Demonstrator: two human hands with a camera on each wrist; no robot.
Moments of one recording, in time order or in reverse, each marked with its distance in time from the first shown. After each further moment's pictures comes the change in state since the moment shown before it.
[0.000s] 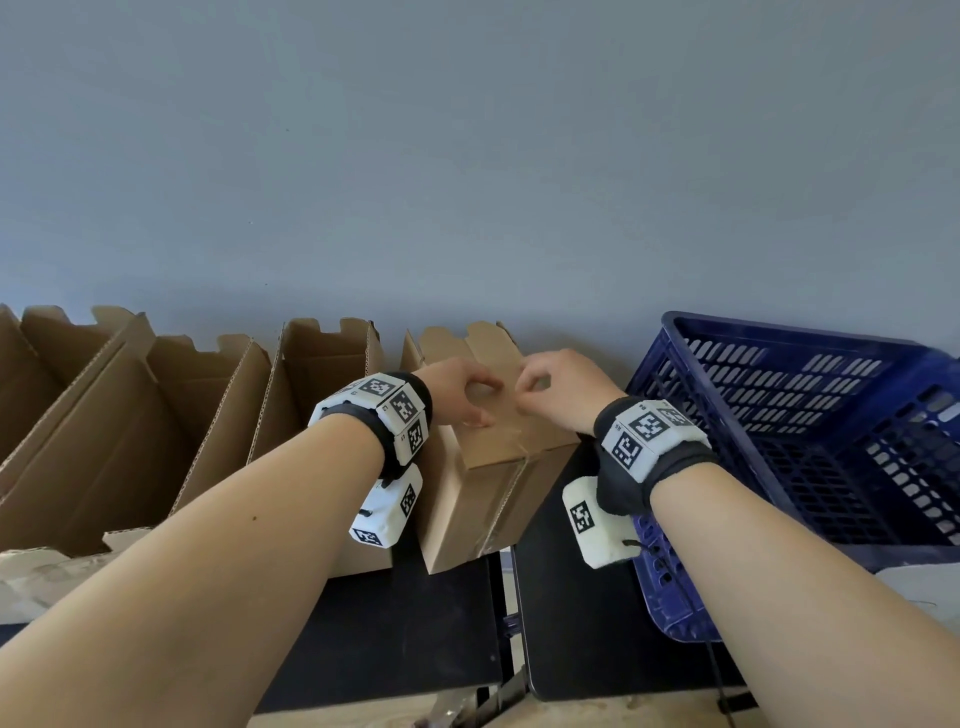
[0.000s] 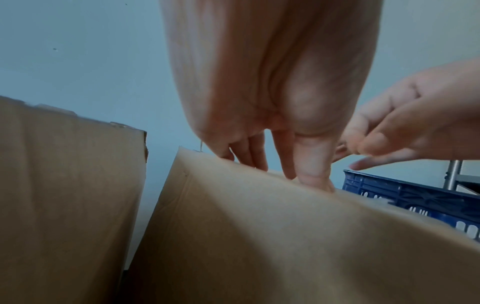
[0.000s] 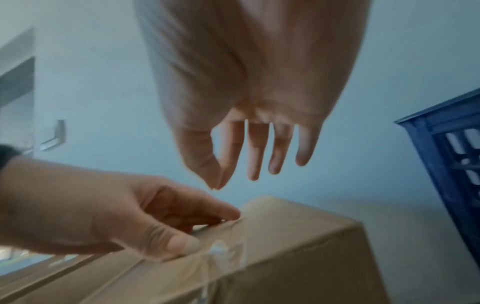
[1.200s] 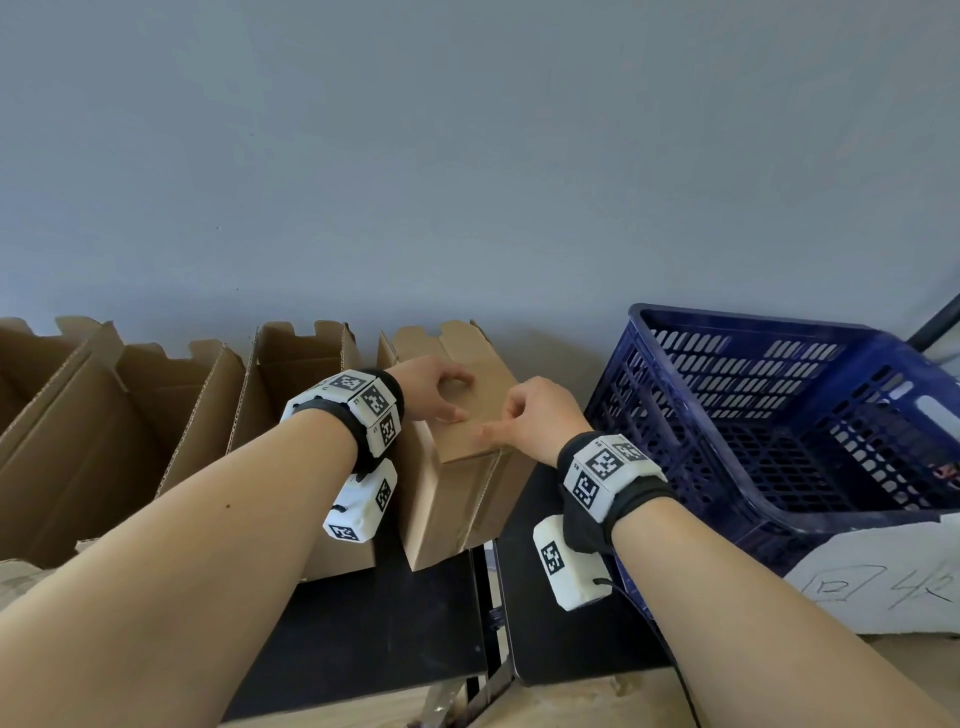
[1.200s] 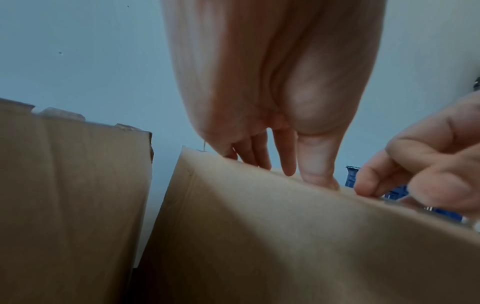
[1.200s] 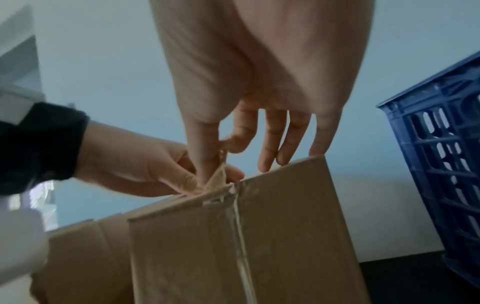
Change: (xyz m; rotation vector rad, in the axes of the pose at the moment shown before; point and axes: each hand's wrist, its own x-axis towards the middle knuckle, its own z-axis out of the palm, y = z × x) left_hand -0.002 0.003 0.000 0.018 -0.015 -0.029; right_hand -0.025 0.011 0.027 0.139 0.076 0.134
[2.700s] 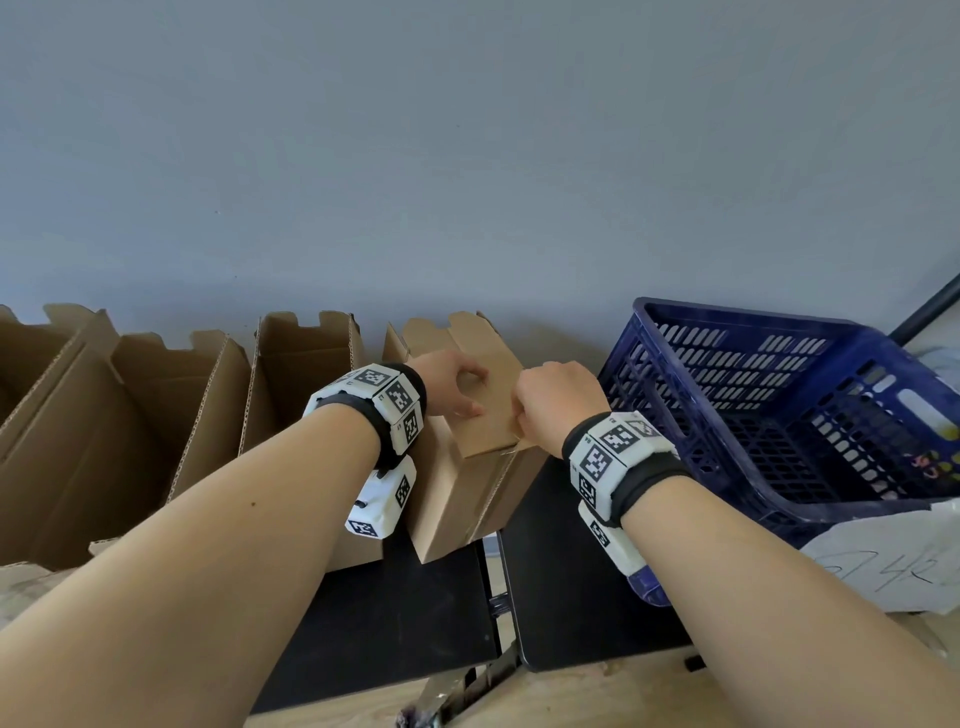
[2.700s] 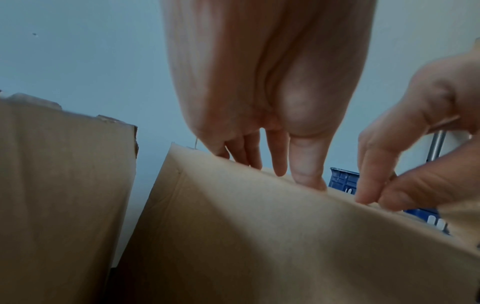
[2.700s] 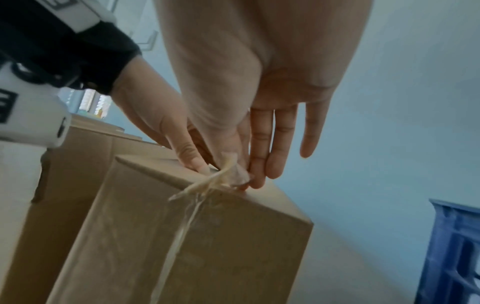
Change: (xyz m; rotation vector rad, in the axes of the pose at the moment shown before) left_hand 0.002 0.000 0.003 0.006 0.011 0.017; right_hand -0.003 -0.030 -0.007 -0.851 0.002 -0.187
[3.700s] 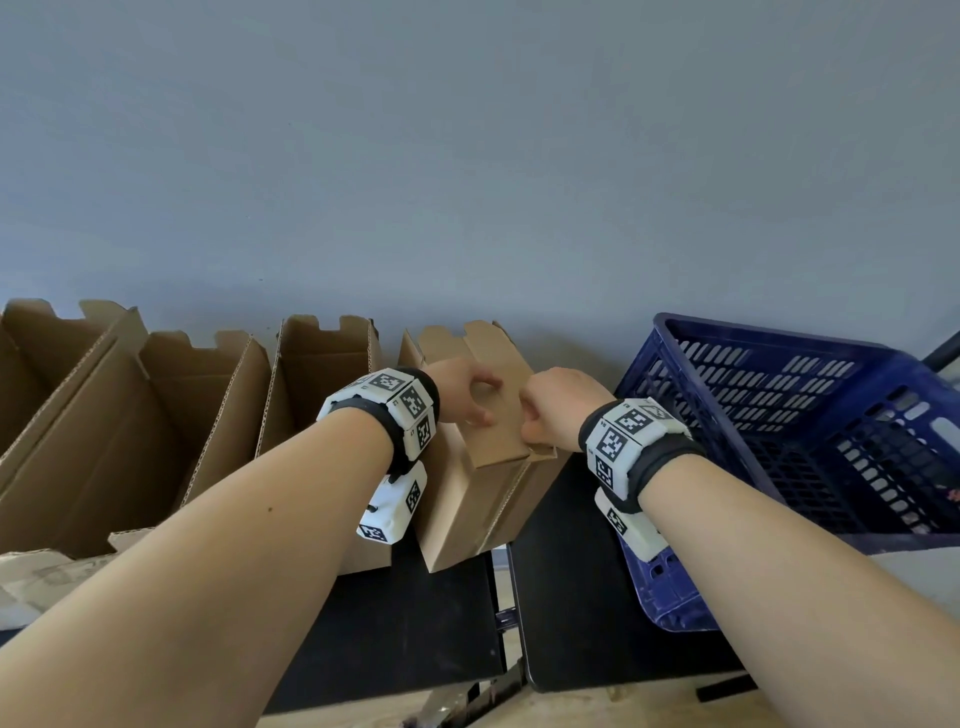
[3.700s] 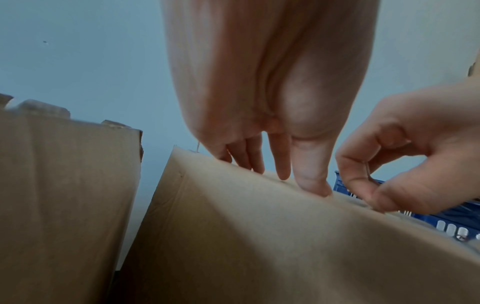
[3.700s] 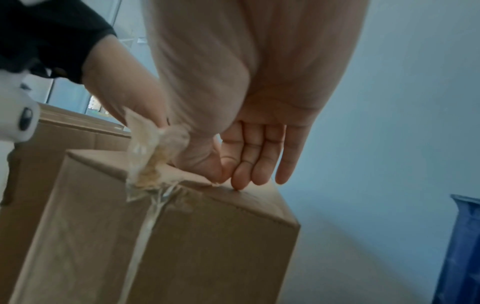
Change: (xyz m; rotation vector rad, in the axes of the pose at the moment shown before) left_hand -0.002 -0.001 -0.003 -0.024 -0.025 -0.003; right_hand 0.021 0.006 -0.003 0.128 -0.184 -0.041
